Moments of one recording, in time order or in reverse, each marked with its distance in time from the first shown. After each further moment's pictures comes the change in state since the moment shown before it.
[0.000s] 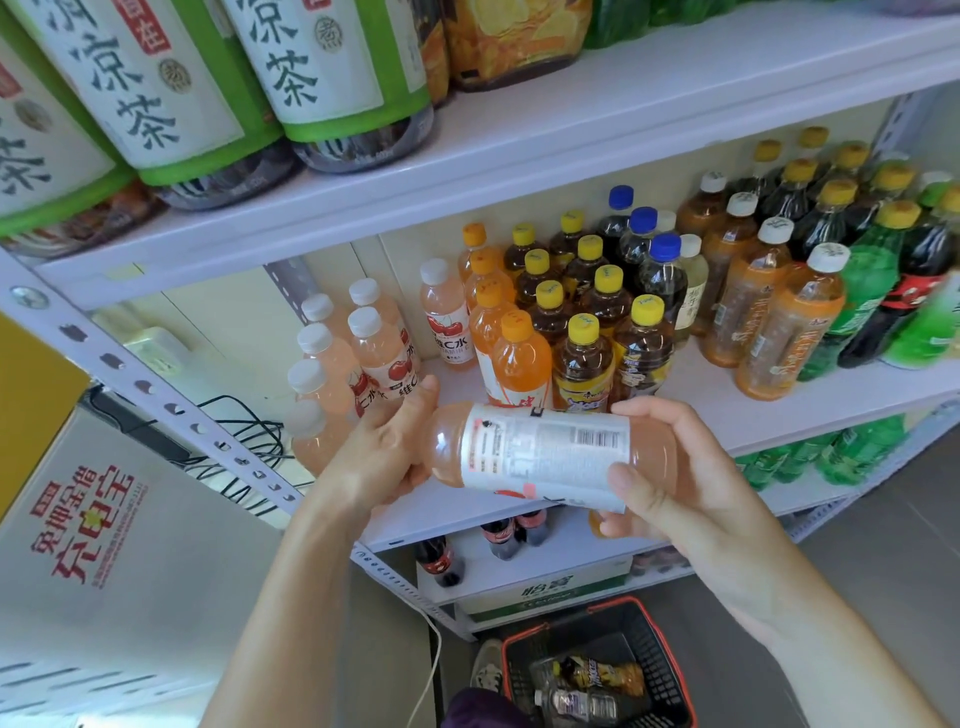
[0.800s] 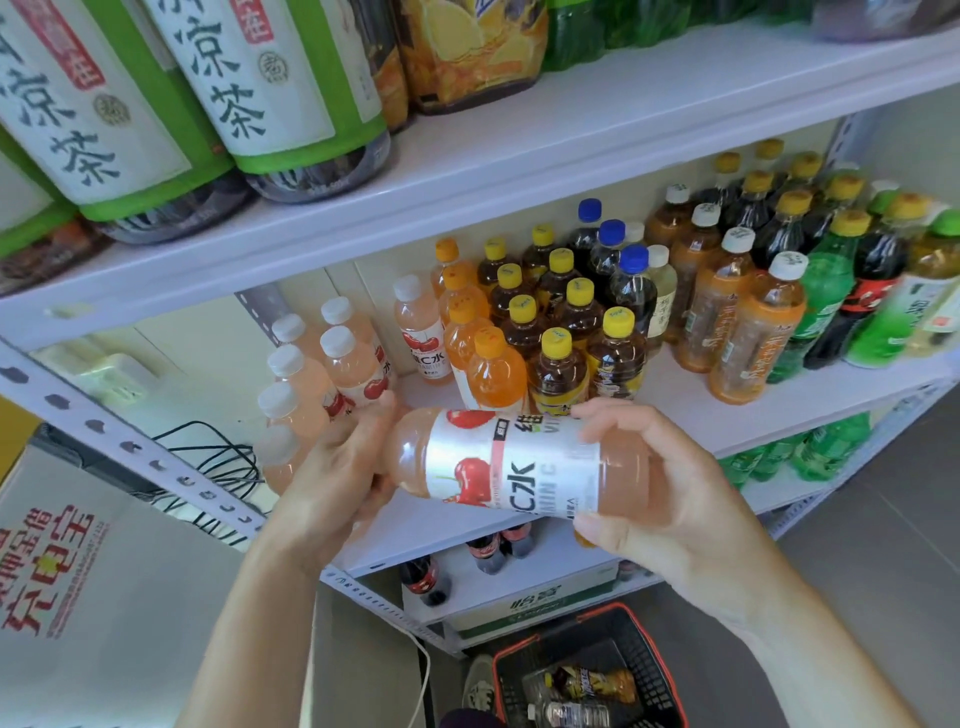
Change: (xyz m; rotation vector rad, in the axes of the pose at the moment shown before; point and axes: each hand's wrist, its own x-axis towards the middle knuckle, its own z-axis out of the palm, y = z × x) left_hand 0.015 -0.014 -0.008 -0.234 -0.001 0.048; right_hand 0.004 -0.016 0.001 -0.237 0.011 -0.132
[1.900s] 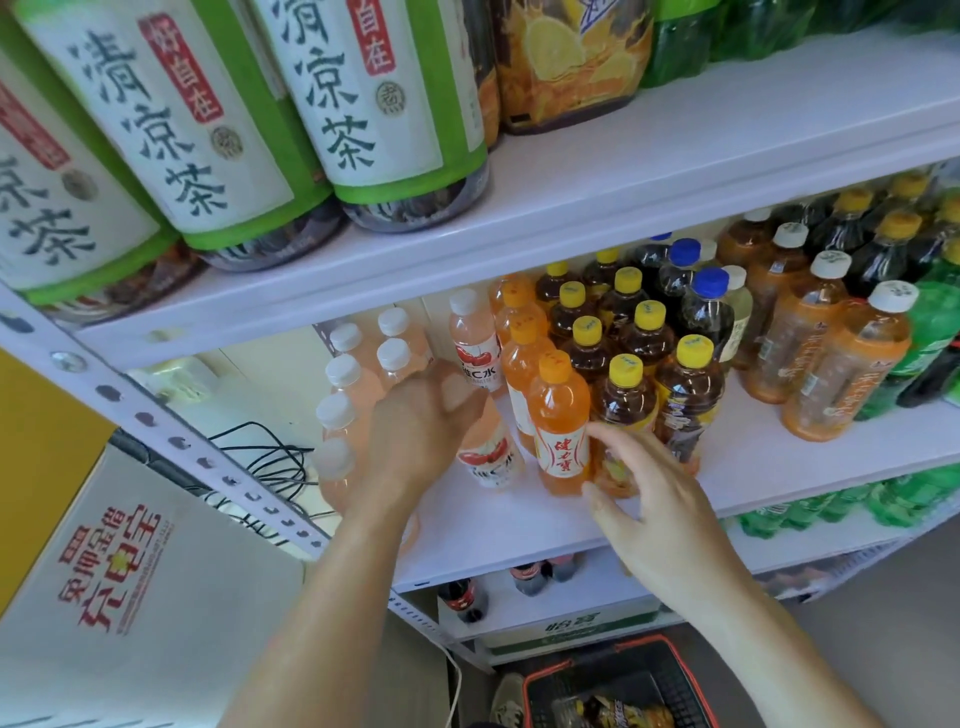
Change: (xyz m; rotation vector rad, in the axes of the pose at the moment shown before) left_hand 0.079 0.001 -0.001 0.969 0.346 0.313; right_hand 0.055 0.045 0.037 -0.636 0.127 -0.092
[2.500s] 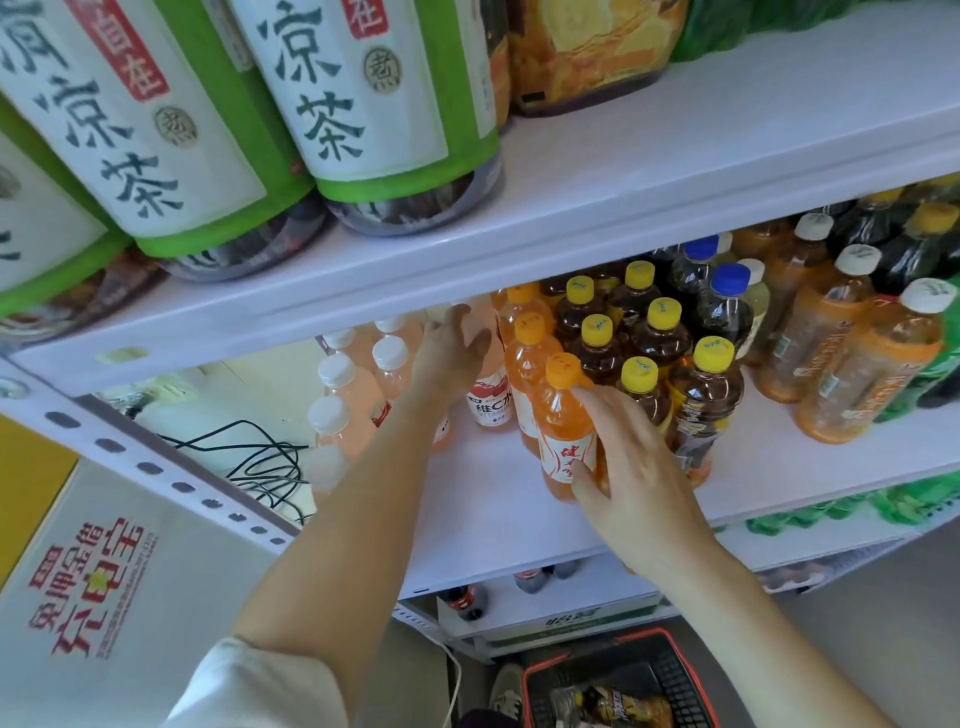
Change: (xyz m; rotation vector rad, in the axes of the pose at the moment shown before) left_hand 0.105 -0.007 0.061 -0.151 -0.190 -0.154; right_hand 0.038 0.008 0.023 -0.164 -0.005 -0.035
